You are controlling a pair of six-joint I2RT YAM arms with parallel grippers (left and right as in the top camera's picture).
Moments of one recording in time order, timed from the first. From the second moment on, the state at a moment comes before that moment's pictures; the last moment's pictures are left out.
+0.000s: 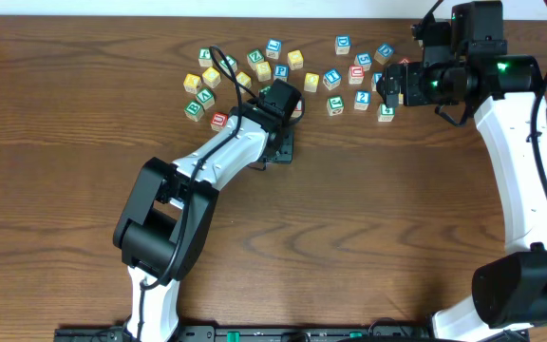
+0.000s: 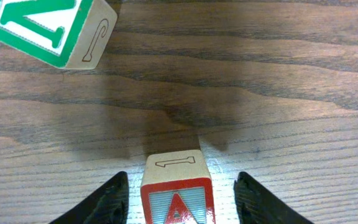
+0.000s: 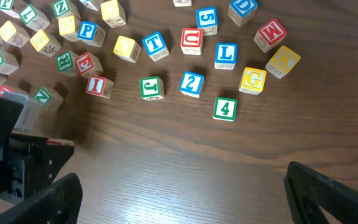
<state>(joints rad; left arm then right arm) -0.52 2.06 1.45 -0.67 -0.03 -0.43 0.06 1.73 1.71 -0.99 -0.21 -0.01</state>
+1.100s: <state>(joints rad) -0.27 1.61 1.45 -0.79 -0.03 -0.35 0.06 1.73 1.71 -1.00 -0.21 0.00</state>
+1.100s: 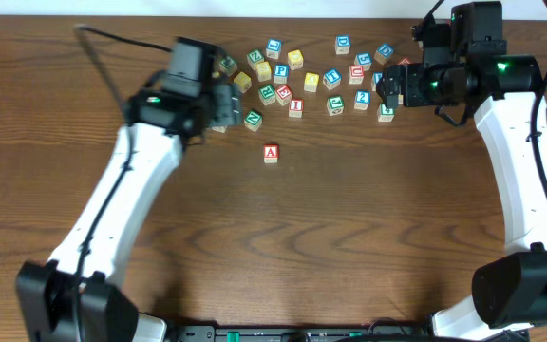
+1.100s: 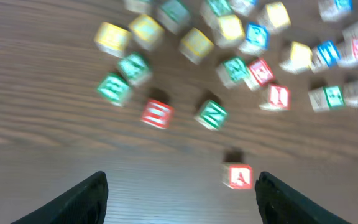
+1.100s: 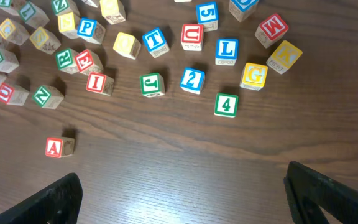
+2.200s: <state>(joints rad) -0.11 1.55 1.45 -0.85 -0.09 -0.33 0.31 2.25 2.29 -1.09 -0.19 0.26</state>
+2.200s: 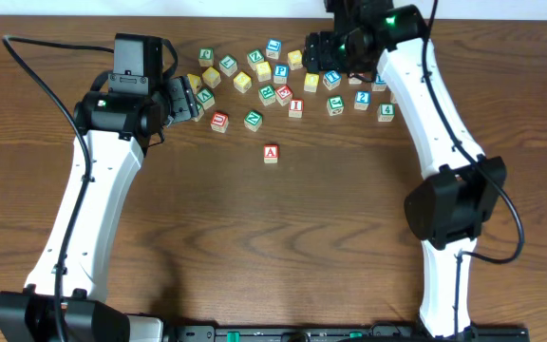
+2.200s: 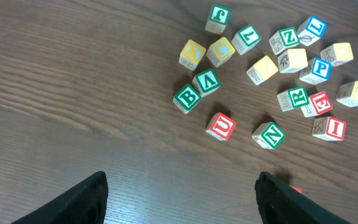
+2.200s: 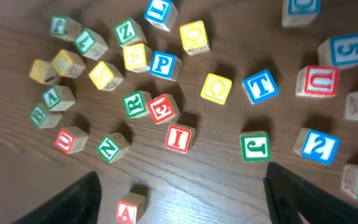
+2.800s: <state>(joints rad) -0.11 1.60 1.45 -0.85 -0.10 -0.33 0.41 2.41 2.29 -1.01 -0.09 0.32</state>
